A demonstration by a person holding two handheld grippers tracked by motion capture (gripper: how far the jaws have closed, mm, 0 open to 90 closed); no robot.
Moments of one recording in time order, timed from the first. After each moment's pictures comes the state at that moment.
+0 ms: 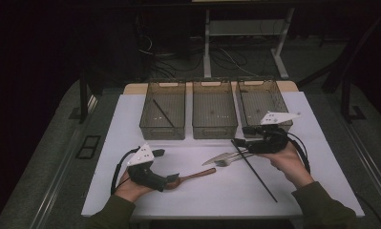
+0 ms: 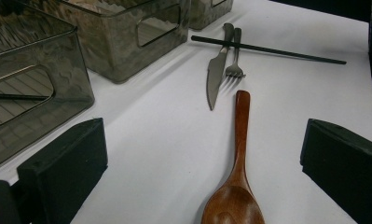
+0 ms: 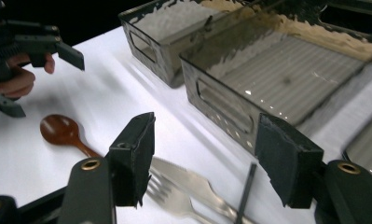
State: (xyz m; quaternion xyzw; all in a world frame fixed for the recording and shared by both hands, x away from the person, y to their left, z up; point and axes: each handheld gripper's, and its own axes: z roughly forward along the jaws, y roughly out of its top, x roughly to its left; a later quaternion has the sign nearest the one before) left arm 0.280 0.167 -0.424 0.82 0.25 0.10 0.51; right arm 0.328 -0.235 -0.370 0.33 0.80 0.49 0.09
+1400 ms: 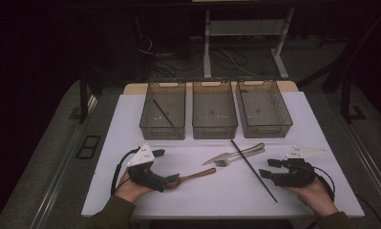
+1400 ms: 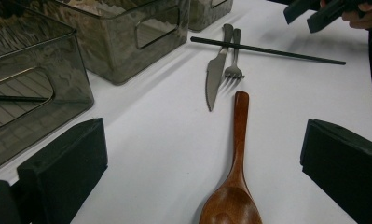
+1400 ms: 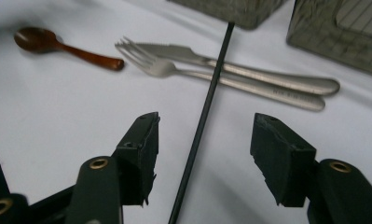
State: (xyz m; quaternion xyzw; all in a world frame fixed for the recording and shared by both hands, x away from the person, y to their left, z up) left arm 0.278 0.166 -0.423 0.82 0.25 0.11 0.50; right arm 0.260 -0.295 -0.428 0.40 0.81 0.42 0.08
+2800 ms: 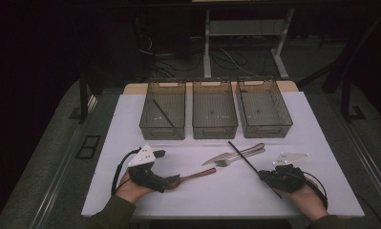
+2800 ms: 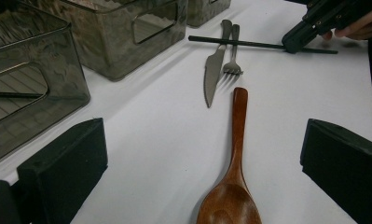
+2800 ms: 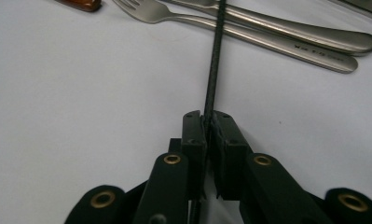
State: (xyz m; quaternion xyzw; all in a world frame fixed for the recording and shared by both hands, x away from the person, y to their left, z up) left arm 0.278 0.165 -0.425 0.82 0.25 0.10 0.50; right arm 0.261 -0.277 -0.449 0.39 0.84 0.35 0.10
